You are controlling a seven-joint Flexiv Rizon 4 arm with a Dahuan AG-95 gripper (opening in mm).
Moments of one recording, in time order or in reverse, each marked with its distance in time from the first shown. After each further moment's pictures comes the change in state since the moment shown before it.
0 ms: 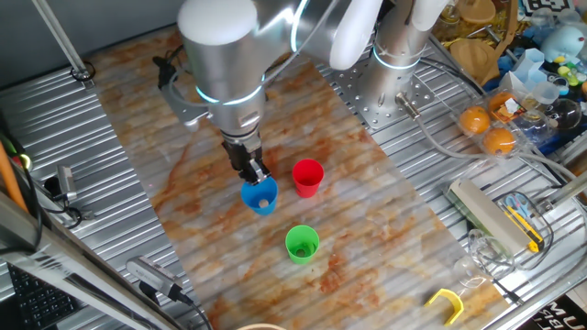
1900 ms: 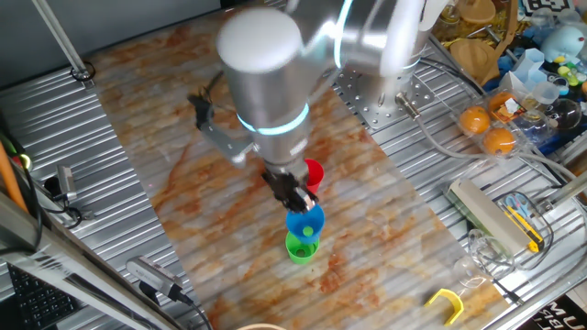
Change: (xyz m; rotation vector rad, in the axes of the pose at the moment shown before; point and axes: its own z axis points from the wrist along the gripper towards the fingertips) arm 0.032 0.116 -0.002 -0.066 0.018 -0.142
